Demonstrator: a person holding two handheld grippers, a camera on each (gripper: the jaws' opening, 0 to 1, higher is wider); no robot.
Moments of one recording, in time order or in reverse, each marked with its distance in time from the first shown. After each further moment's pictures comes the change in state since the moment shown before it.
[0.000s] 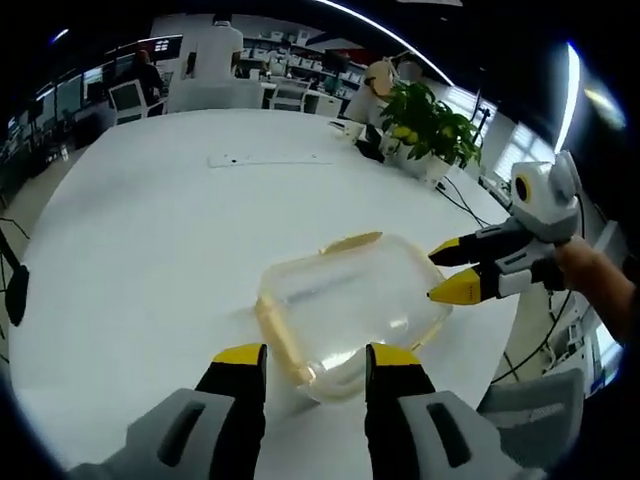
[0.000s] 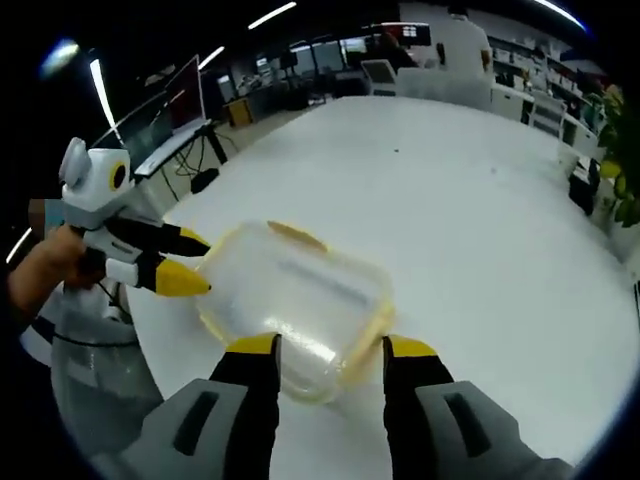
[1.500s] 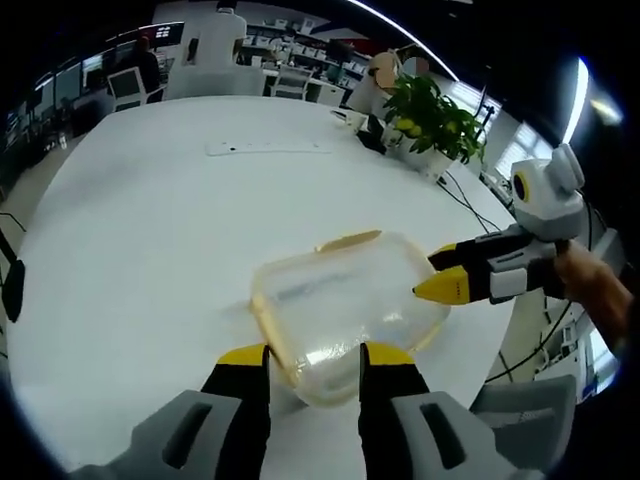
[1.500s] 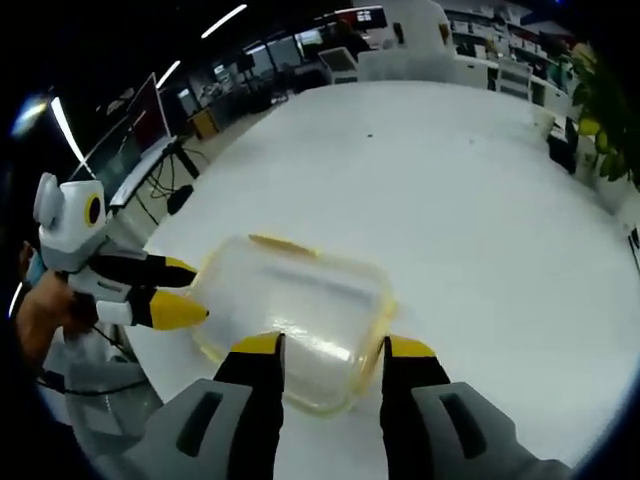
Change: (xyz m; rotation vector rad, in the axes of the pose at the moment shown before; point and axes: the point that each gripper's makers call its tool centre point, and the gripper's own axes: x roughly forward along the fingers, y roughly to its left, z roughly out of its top) left arm 0.002 0.000 -0.002 -0.012 0.061 0.005; right arm 0.009 0.008 0.000 0.169 0.029 -0.075
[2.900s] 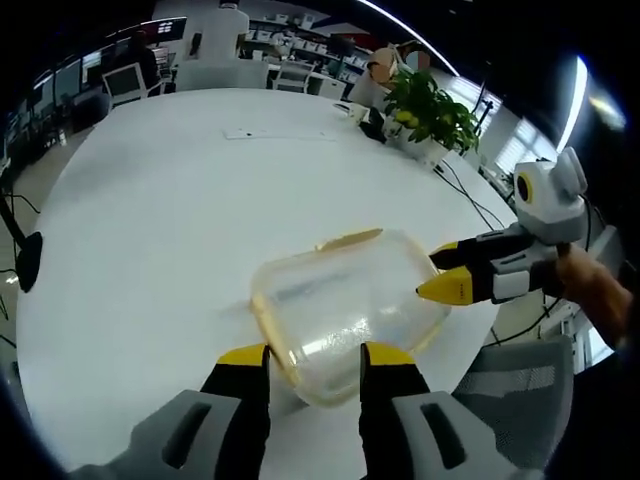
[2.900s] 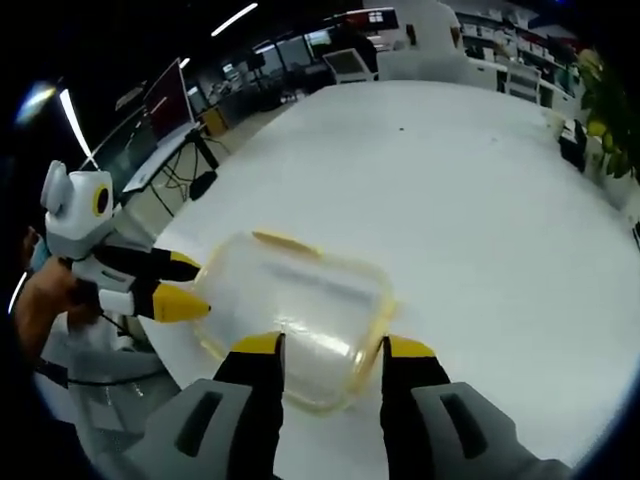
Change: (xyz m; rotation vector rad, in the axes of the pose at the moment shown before) left arm -0.045 0.020 -0.044 -0.003 0.025 -0.003; right arm -0.004 0.057 -0.028 -0.021 -0.005 0.027
